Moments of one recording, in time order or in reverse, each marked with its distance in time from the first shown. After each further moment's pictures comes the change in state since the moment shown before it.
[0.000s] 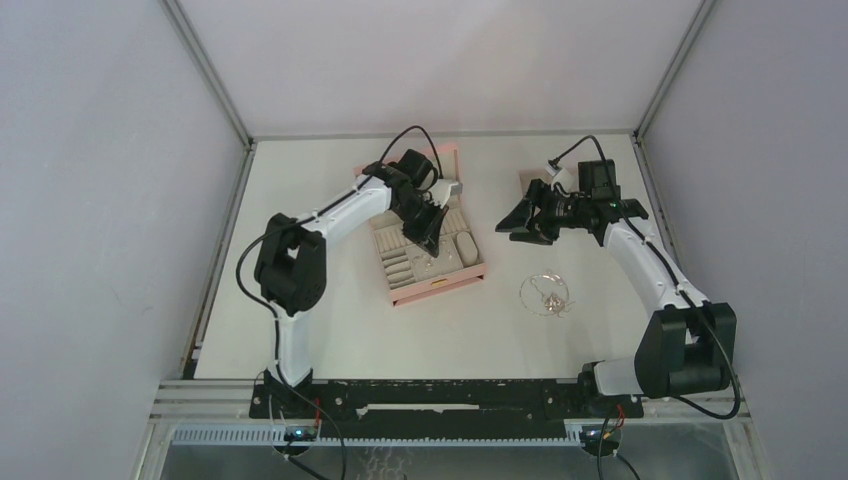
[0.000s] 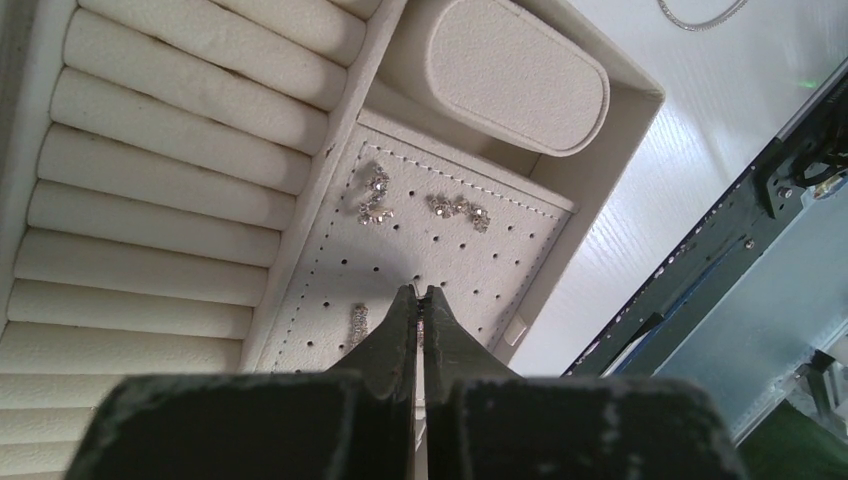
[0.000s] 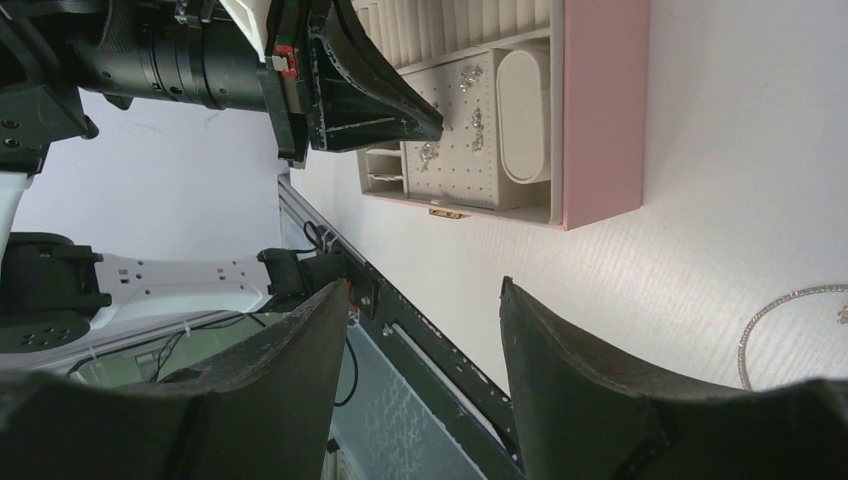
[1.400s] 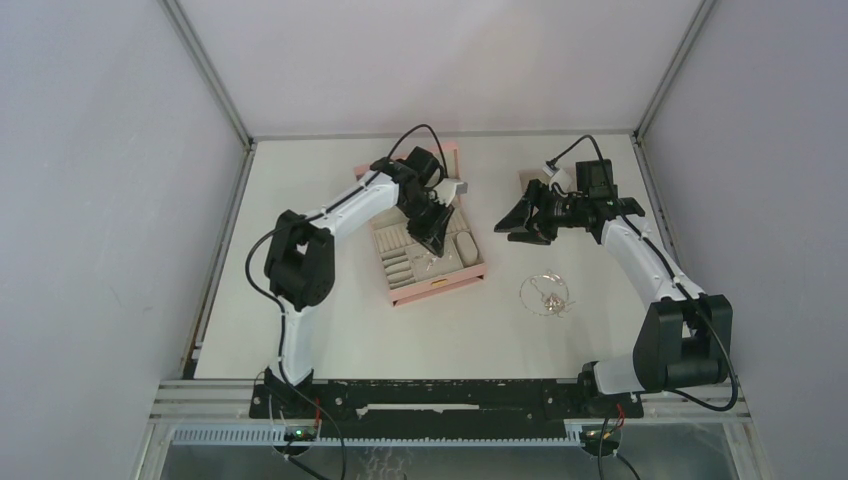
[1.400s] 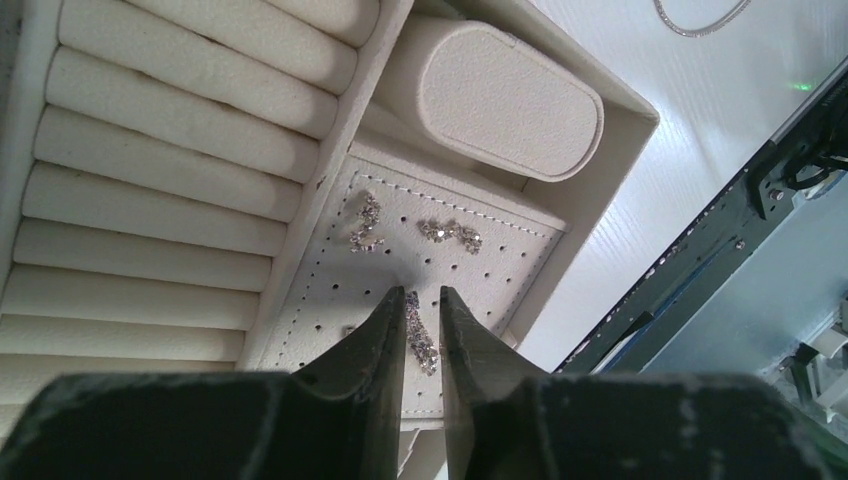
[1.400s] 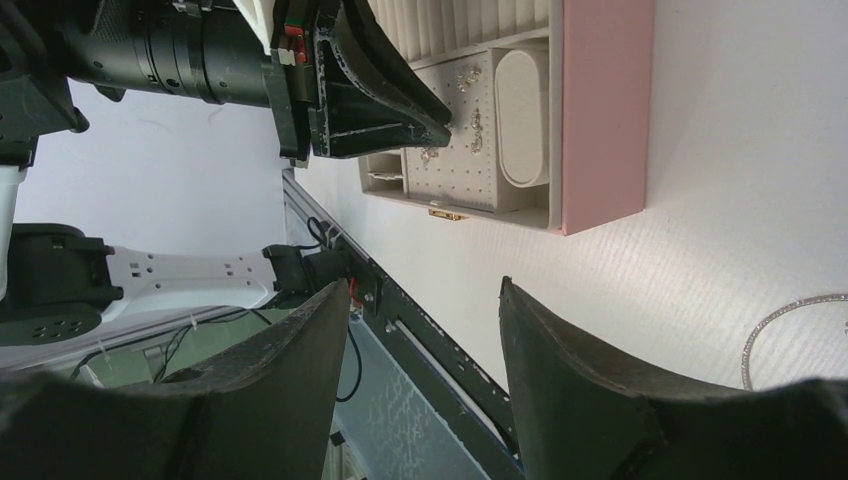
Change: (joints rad) left arm -0.012 0.068 0.096 -0.066 0.000 -0.009; right arm -0.001 0.034 0.000 0.017 -0.023 0.000
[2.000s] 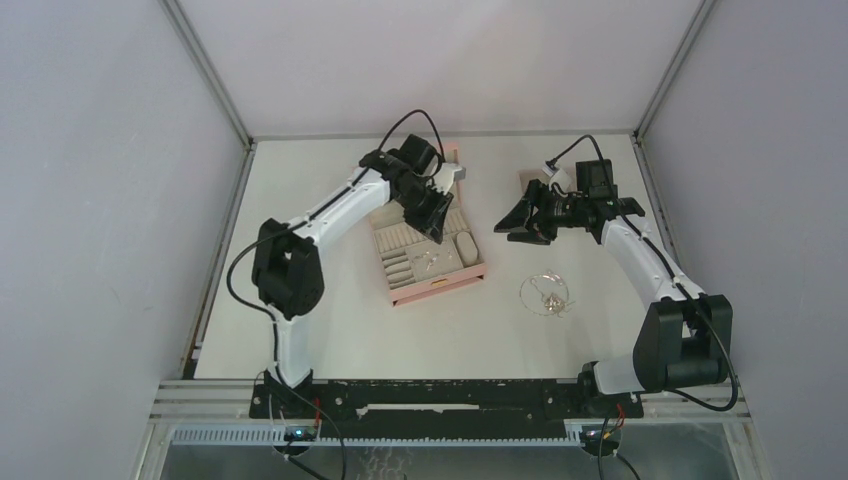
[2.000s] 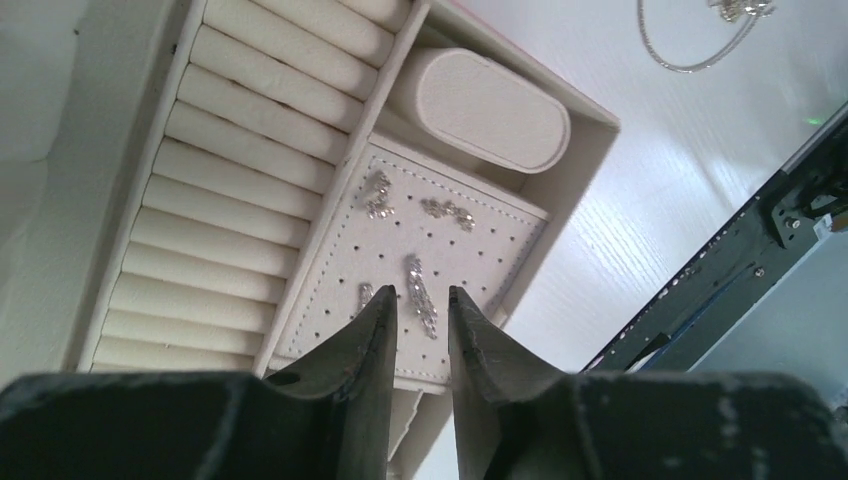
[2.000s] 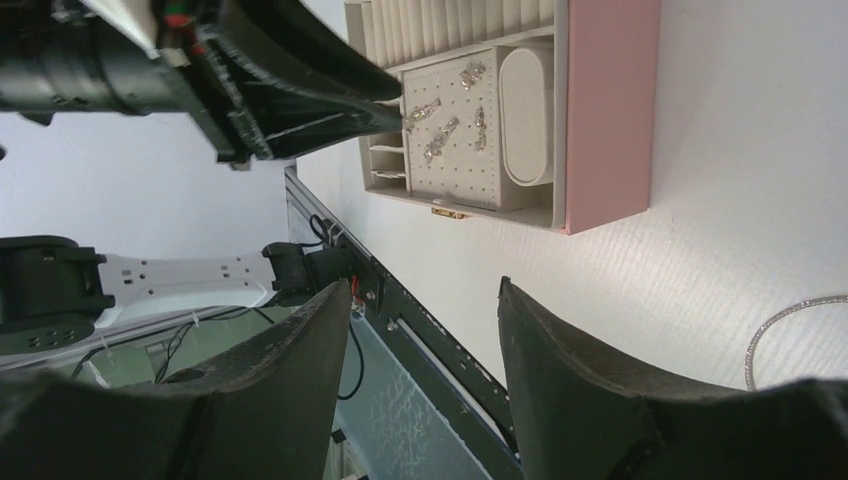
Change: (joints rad) left arm -0.013 -0.071 0.030 0.000 -0.095 -0.004; right arm 0.000 0.000 0.000 0.001 -0.010 0.000
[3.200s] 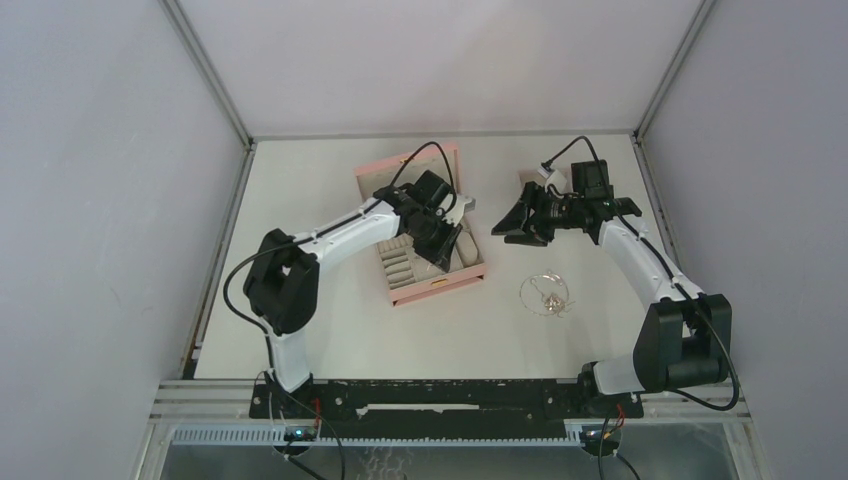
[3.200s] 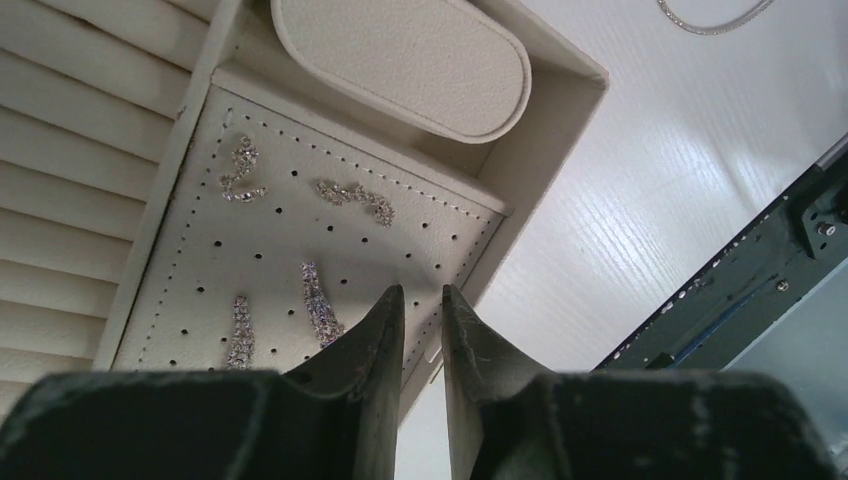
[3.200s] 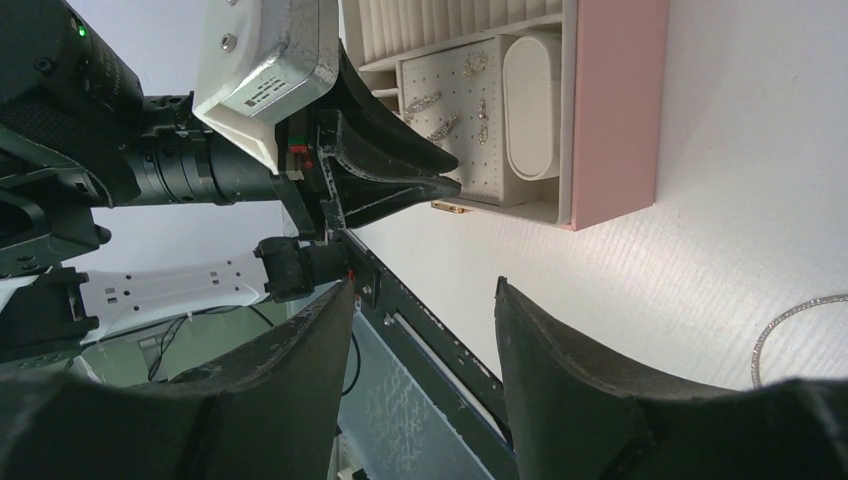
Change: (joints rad) left arm -0.121 -0.130 -0.307 0.225 -0.080 -0.121; right arm 0.032 0.000 0.000 -0.010 0.015 -0.005
